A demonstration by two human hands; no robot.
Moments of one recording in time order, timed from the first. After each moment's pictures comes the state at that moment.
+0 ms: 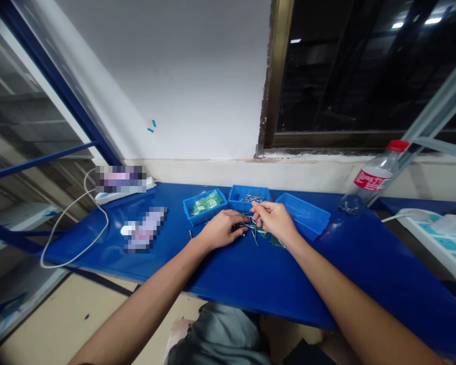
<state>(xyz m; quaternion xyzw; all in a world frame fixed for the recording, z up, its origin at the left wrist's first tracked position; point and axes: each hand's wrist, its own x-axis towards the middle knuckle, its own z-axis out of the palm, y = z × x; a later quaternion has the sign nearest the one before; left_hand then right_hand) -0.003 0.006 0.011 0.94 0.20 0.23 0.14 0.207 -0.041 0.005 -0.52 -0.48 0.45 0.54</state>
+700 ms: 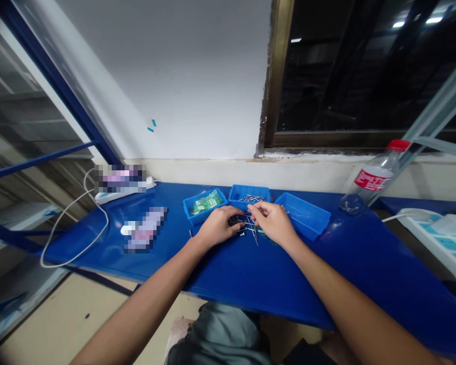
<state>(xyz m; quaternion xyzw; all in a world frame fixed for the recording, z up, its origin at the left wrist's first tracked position) -0.006 0.008 0.011 0.90 0.29 0.28 0.16 0.208 -0.047 0.007 -0.54 -0.61 0.30 0.49</state>
